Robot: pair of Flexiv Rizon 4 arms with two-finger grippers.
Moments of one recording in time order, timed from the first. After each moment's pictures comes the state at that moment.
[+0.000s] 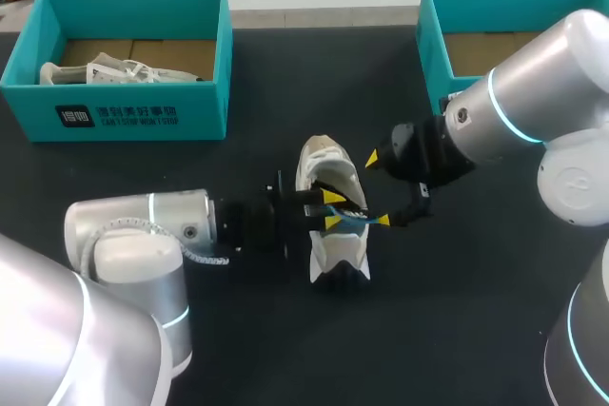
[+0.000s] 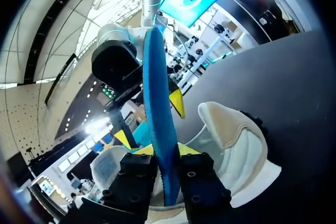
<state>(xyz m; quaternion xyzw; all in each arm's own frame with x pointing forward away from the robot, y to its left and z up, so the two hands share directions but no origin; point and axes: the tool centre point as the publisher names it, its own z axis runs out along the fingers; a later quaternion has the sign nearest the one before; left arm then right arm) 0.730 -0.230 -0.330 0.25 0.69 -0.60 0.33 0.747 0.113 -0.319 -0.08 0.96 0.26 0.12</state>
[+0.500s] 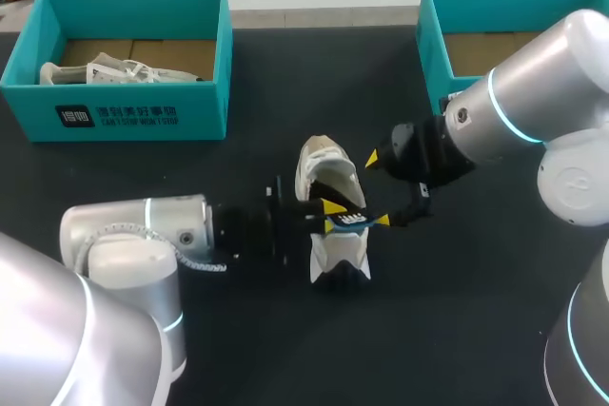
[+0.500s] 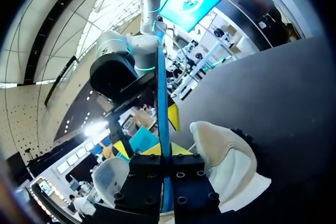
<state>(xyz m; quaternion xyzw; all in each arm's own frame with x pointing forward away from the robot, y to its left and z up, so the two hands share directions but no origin) 0.713 -0.228 -0.325 0.25 0.68 -0.61 0.32 0.747 0.113 -0.319 -0.08 0.96 0.26 0.12</state>
